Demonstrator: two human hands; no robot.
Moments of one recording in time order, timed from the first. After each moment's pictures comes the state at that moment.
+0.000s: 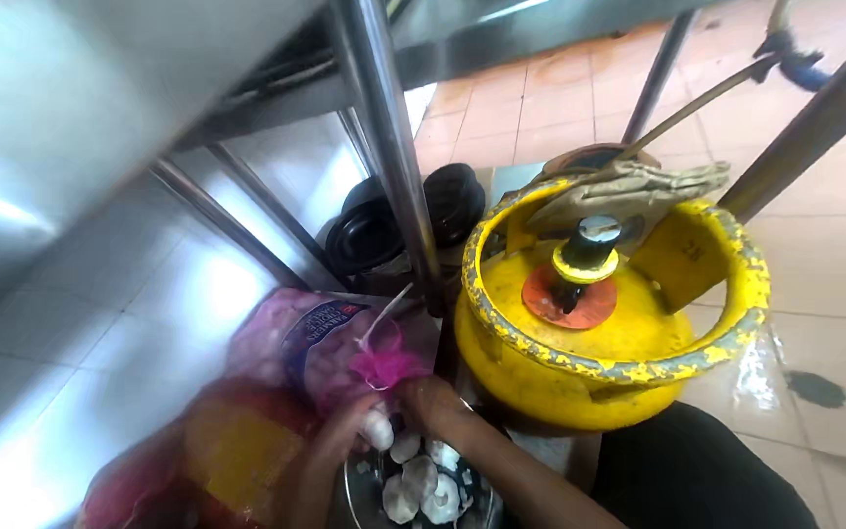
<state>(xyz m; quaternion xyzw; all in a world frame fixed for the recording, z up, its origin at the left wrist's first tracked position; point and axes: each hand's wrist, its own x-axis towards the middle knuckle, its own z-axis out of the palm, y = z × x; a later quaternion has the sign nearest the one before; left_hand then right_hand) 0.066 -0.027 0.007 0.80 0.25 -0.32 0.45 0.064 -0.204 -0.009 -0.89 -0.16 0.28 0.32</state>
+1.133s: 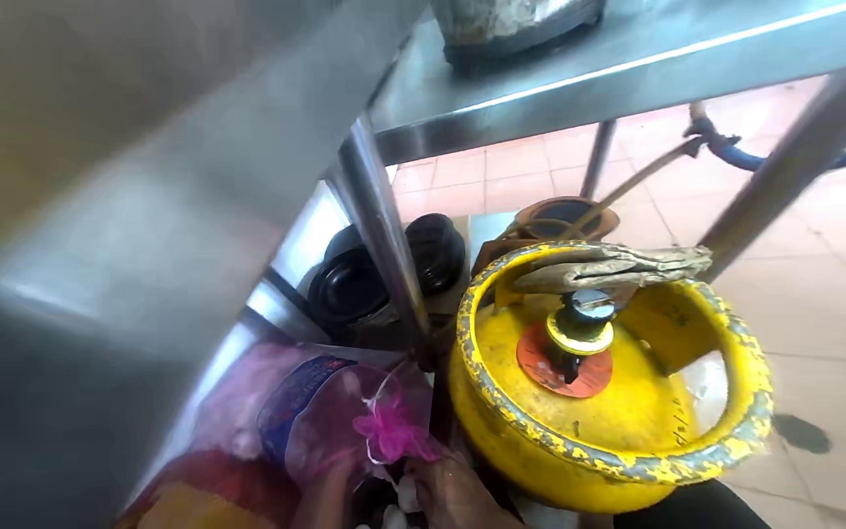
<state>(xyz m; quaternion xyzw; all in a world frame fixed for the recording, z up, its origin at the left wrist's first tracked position) 0.070 -0.019 0.015 0.95 -0.05 -0.18 0.24 0.045 -0.226 -0.046 -0.89 -0.10 0.23 0.38</state>
